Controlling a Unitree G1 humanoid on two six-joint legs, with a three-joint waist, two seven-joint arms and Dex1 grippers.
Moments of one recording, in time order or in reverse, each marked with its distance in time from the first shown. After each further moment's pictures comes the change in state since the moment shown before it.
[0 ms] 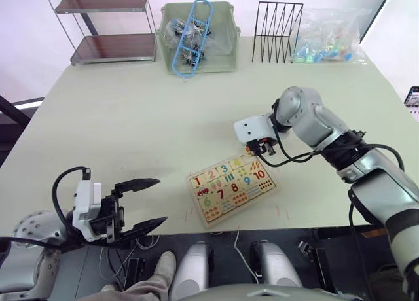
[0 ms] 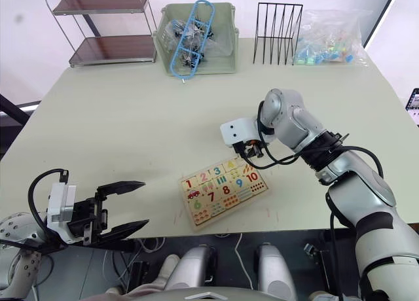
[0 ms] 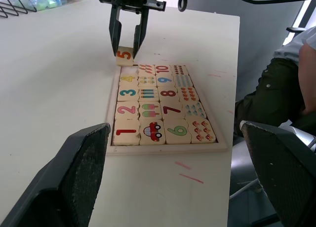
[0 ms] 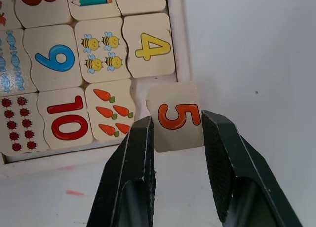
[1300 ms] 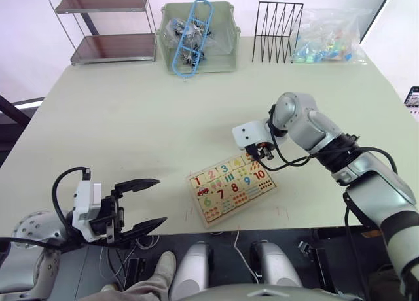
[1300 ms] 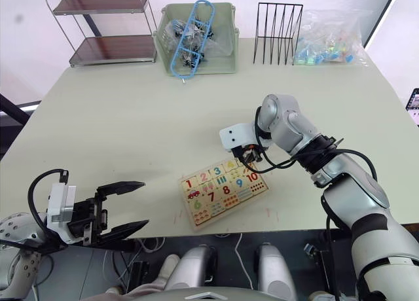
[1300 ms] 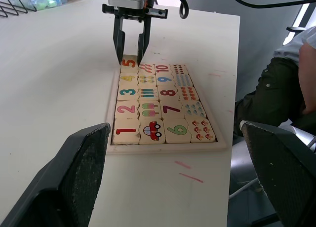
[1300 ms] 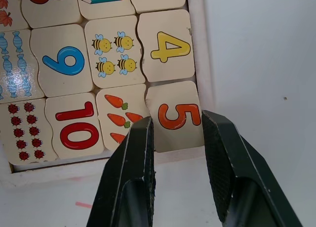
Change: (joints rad) left arm 0.003 0.001 0.000 0.000 0.000 -0.002 0.001; right arm 0.020 0.031 0.000 0.035 -0.034 -0.005 0.026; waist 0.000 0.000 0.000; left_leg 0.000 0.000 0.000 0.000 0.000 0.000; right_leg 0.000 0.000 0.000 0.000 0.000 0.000
